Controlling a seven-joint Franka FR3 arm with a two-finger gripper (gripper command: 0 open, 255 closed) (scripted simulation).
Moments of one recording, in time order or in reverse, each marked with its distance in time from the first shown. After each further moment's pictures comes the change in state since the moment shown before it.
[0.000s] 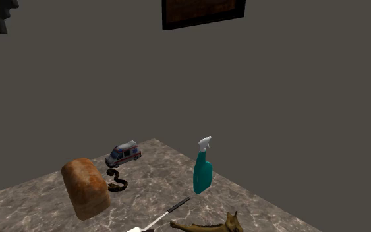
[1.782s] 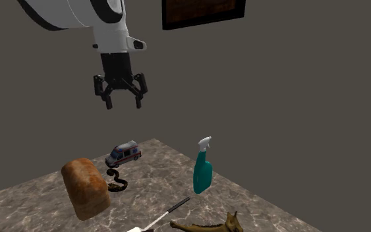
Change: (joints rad) arm -0.248 0.593 -0.186 0.011 -0.138 0.591 0.096
